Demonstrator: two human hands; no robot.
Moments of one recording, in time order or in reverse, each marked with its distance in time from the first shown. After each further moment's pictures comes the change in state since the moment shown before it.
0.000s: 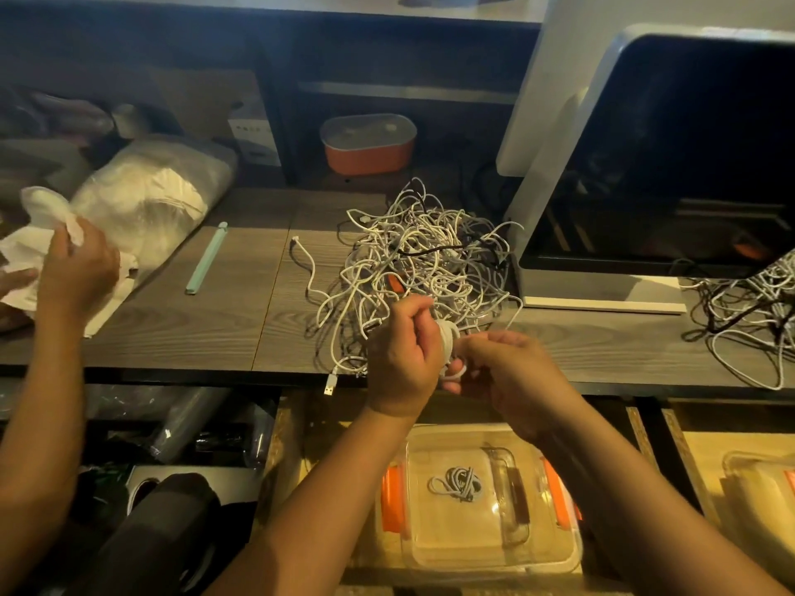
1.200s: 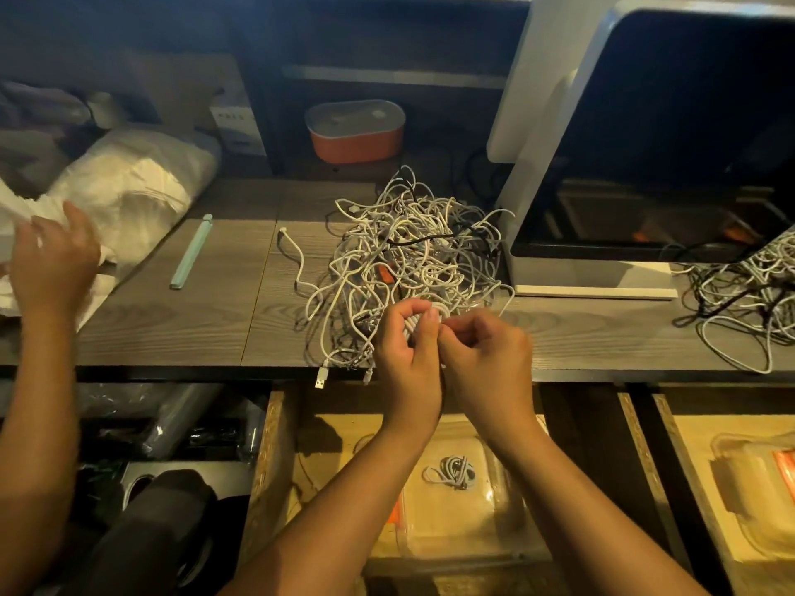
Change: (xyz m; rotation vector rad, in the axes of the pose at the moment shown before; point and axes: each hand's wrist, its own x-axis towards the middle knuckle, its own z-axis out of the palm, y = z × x) left_hand -0.013 0.036 0.001 -0.327 -0.098 -0.710; right_hand 0.010 0.031 0.010 -0.626 0.470 -0.630
